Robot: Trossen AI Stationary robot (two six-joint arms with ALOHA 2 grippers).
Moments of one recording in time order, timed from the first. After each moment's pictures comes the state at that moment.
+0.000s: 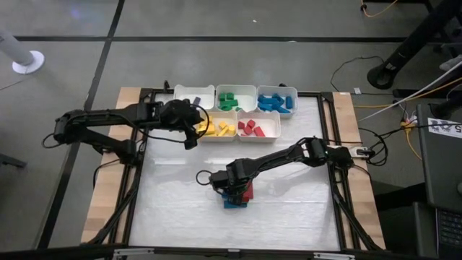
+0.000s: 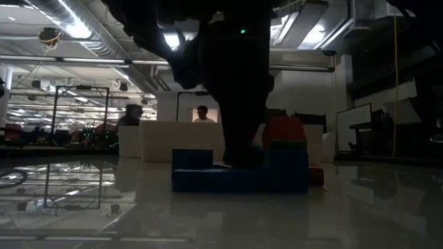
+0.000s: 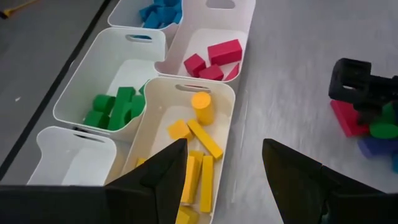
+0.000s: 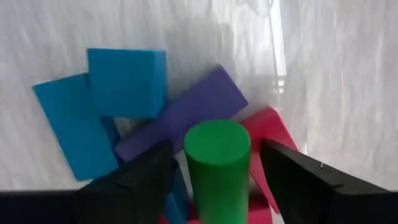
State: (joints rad) left arm 0.17 1.15 1.03 -0.62 -0.18 0.05; right arm 0.25 2.32 1.95 -1.08 -0.03 0.41
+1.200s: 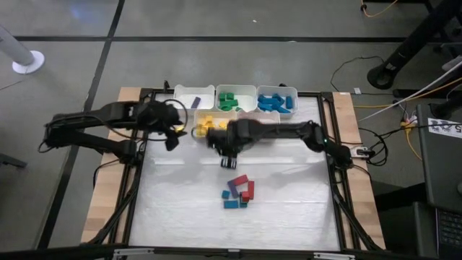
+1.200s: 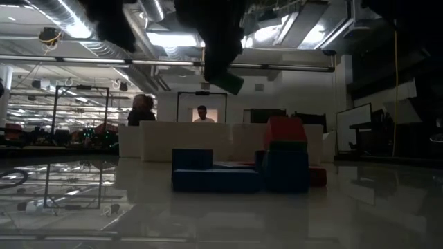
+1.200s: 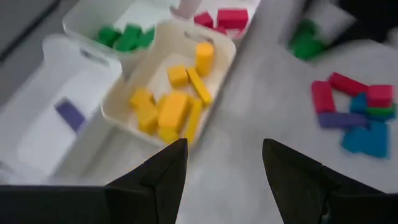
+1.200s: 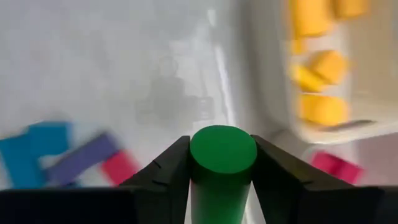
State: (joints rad) left arm 0.14 0.93 1.03 -0.91 -0.18 -0.23; right arm 0.04 2.28 2.34 -1.37 0.16 0.17
